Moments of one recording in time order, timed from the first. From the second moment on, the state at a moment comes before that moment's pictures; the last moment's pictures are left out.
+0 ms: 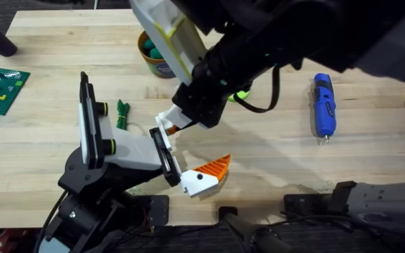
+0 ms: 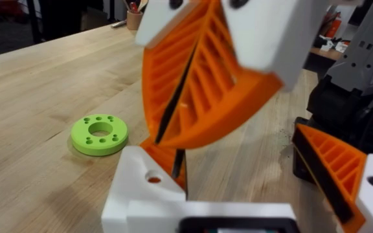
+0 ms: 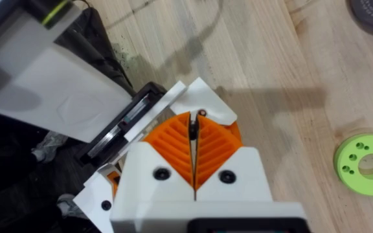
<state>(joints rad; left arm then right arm) -0.49 0.00 0.01 -0.07 0.68 -0.14 0.95 1.57 1.57 -1.07 -0.28 -0.10</state>
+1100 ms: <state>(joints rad) -0.49 0.00 0.01 -0.07 0.68 -0.14 0.95 1.58 1.57 -1.04 -0.28 -0.11</state>
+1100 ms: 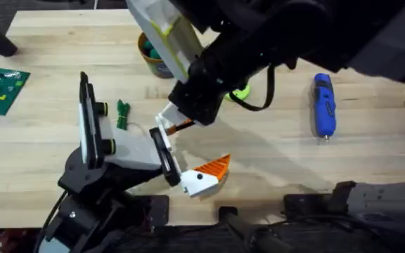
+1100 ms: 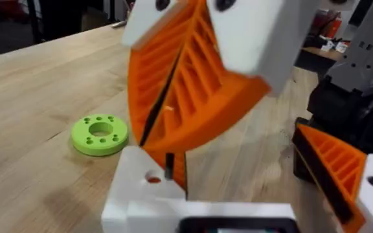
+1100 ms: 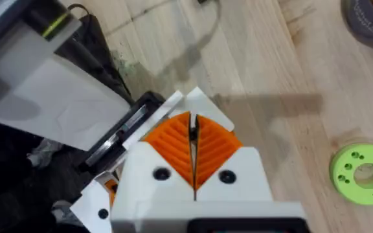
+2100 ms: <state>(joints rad) -0.49 0.00 0.01 -0.07 0.68 -0.14 0.95 1.58 1.59 -1.05 -0.26 -0.12</state>
